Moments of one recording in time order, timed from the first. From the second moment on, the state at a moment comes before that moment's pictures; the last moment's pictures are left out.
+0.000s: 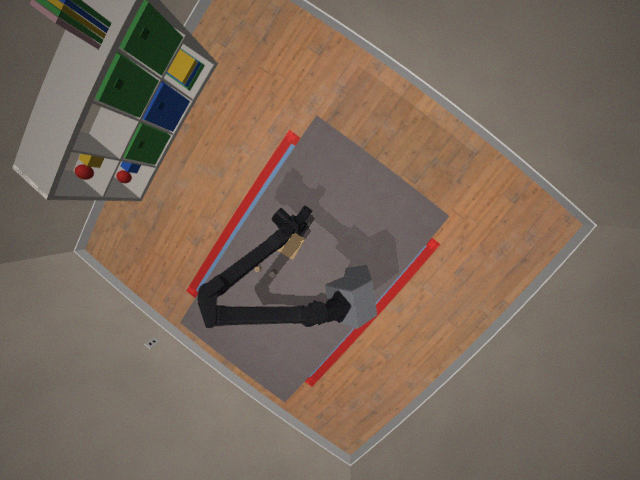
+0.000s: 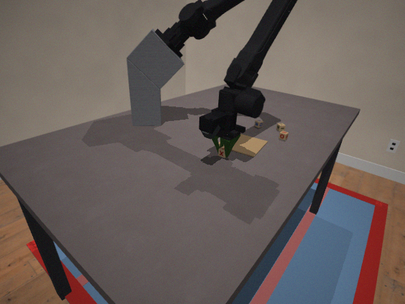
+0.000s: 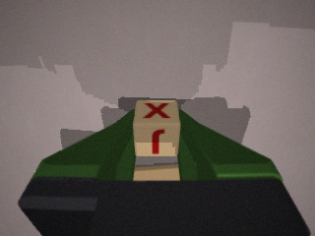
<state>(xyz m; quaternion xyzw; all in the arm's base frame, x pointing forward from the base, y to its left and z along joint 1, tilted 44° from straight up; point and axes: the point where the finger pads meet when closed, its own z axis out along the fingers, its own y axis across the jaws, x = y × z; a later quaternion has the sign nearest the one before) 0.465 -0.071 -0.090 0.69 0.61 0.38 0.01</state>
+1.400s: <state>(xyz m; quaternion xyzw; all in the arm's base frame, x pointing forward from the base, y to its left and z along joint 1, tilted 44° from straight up) 0.466 -0.071 -0.090 0.69 0.61 0.38 0.01</state>
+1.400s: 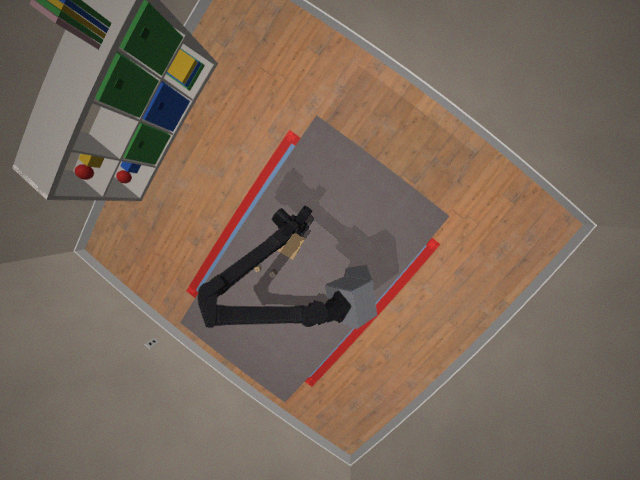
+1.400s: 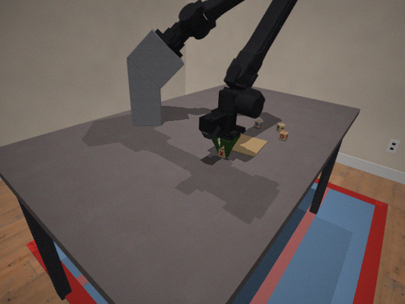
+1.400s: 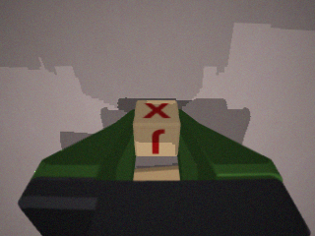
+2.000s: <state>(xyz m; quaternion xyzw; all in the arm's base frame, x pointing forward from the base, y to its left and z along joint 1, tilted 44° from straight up) 0.465 -0.070 -0.092 0.69 0.61 0.38 0.01</state>
